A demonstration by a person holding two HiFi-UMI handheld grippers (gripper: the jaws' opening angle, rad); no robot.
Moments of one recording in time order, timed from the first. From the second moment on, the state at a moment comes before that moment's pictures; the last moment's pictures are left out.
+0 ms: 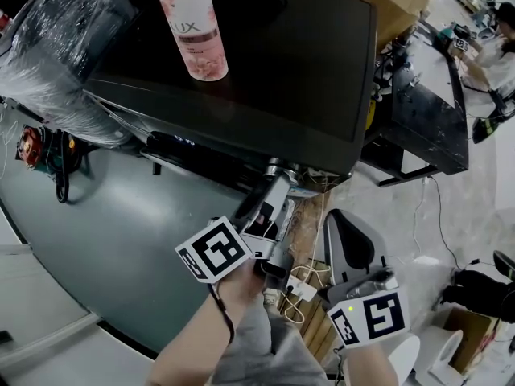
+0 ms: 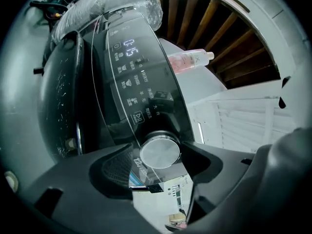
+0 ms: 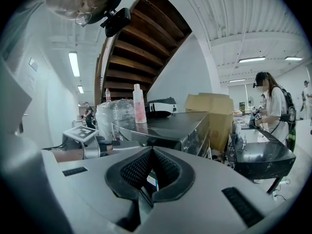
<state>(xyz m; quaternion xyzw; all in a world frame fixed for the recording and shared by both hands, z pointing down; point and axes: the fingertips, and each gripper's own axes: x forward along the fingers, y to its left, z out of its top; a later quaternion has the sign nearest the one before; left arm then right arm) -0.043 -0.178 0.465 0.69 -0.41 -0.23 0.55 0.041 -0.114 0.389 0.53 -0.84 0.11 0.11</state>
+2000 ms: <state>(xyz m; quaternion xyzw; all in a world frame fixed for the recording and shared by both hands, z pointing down) -0.023 -0.173 0.450 0.84 -0.49 0.13 0.17 0.045 -0.114 0.392 0.53 -0.84 0.12 0.10</state>
